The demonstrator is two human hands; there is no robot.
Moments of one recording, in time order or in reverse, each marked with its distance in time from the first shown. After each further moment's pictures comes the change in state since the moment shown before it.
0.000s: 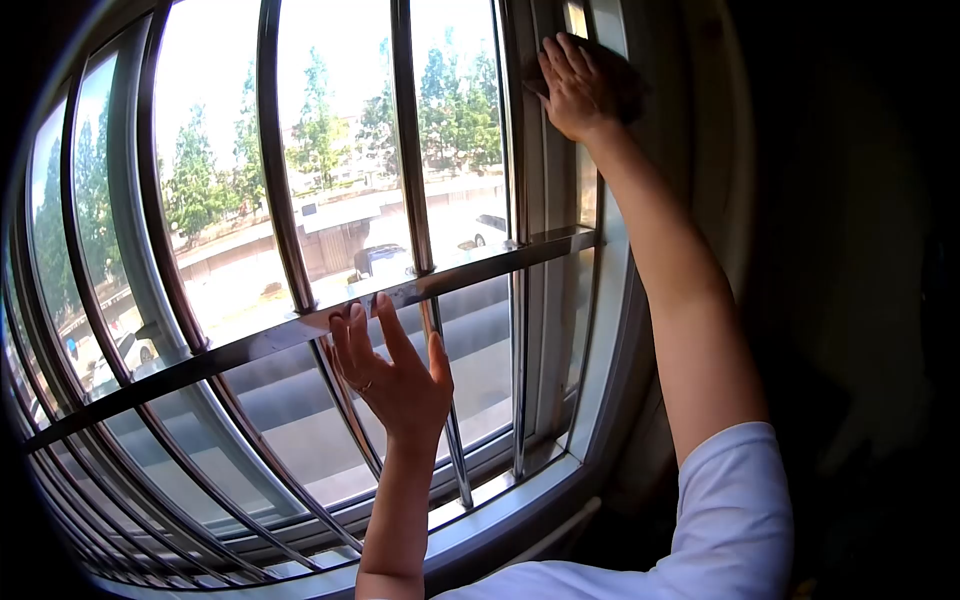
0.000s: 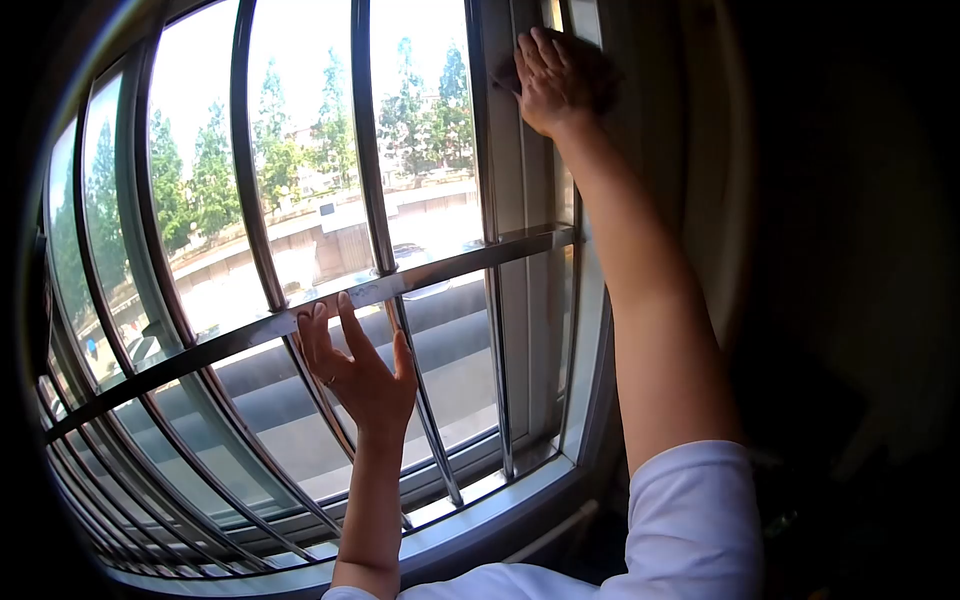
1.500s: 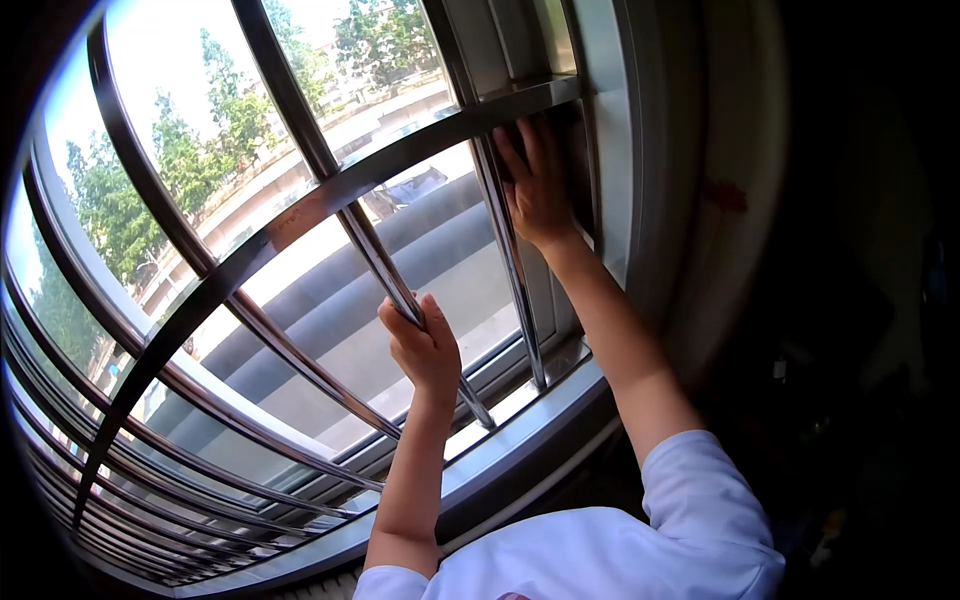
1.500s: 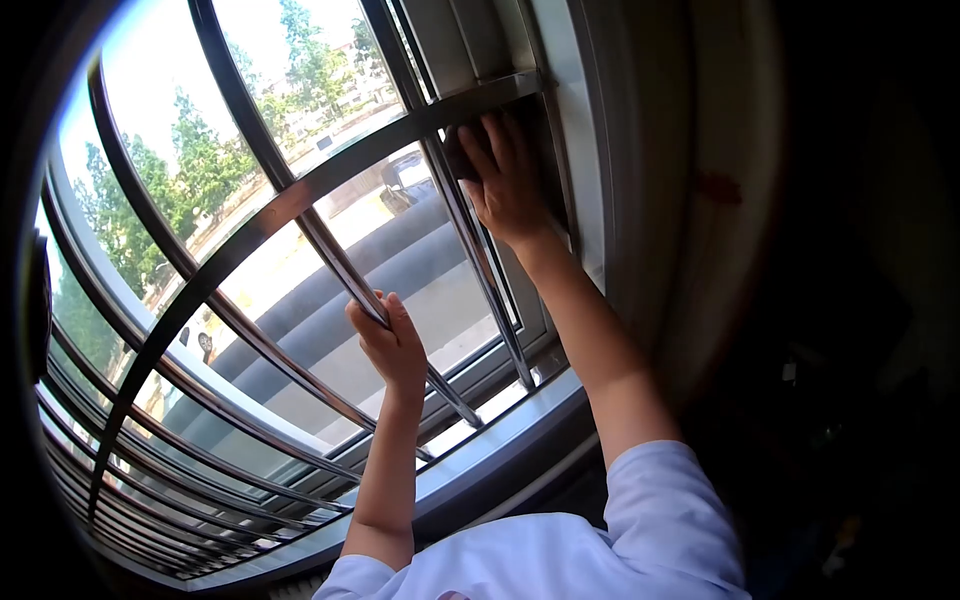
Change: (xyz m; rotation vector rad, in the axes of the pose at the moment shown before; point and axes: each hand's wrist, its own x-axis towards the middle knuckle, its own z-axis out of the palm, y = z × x) left_hand -0.111 0.011 0.051 -0.673 -0.270 -0.370; right_hand -0.277 -0.174 0.006 0.960 0.144 0.326
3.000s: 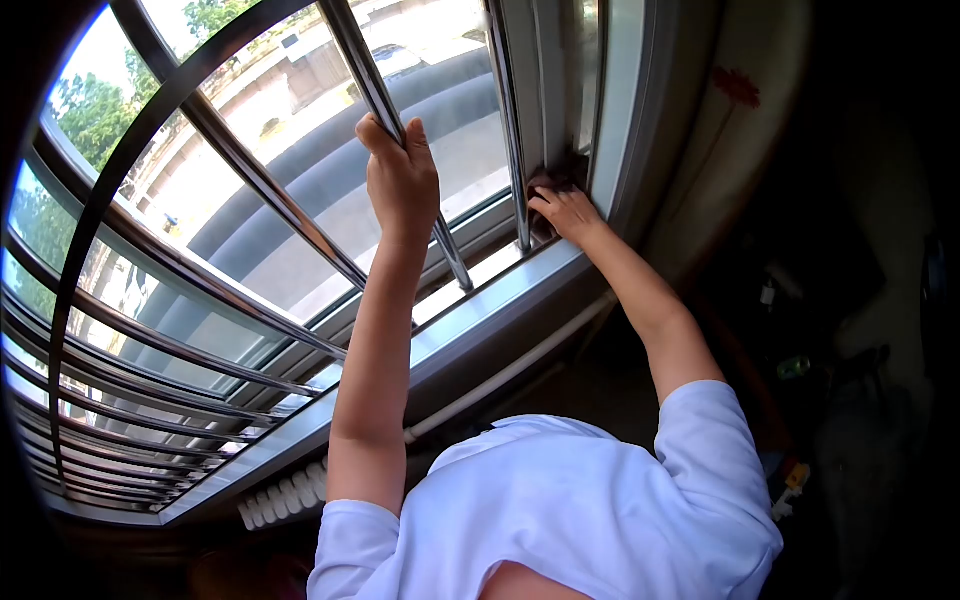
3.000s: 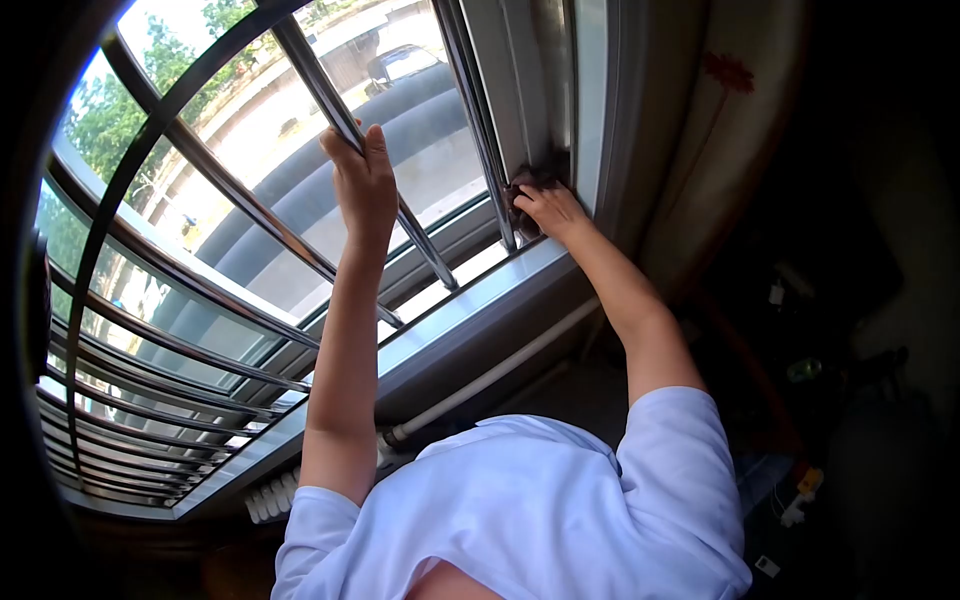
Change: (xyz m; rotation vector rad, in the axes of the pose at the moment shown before) left_hand 0.004 0.010 -0.017 0.065 -0.196 -0.016; right_hand -0.259 -0.010 -0.048 -0.080 -0.767 -0.094
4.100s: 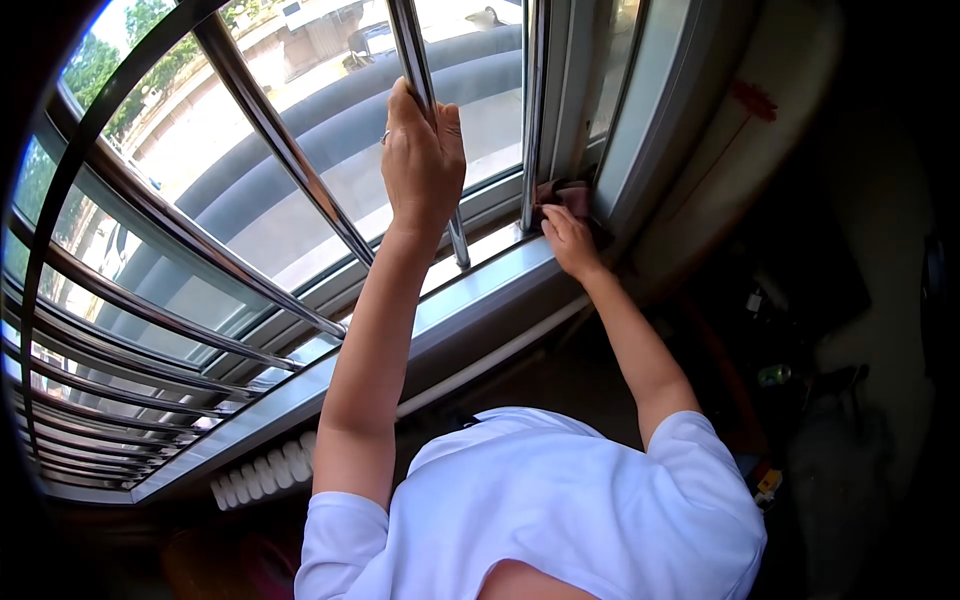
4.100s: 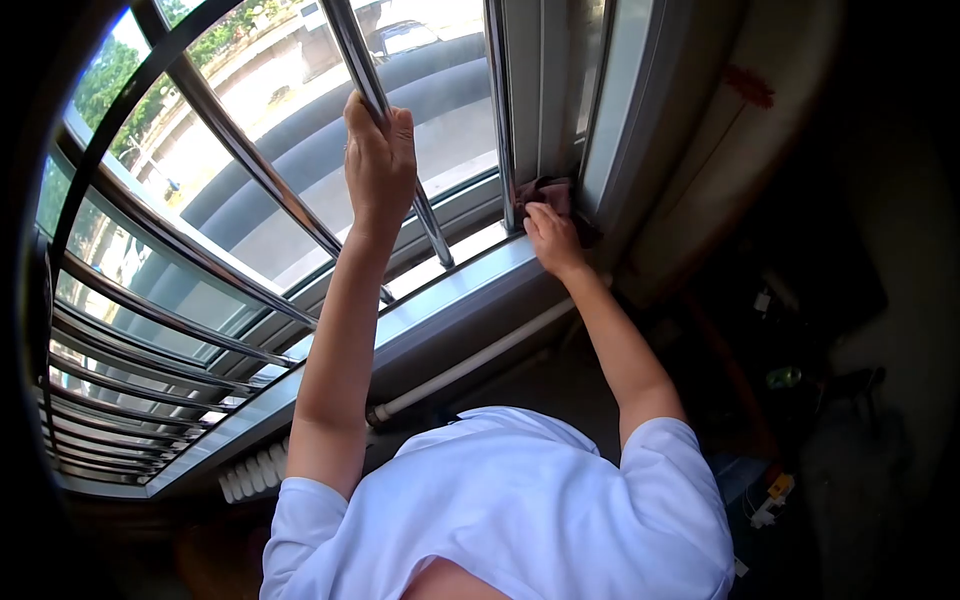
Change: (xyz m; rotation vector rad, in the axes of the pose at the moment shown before) left_hand -0.017 -0.005 -0.010 -0.073 -0.114 -0.011; right_hand -0.047 -0.061 -0.007 0.582 0.108 0.452
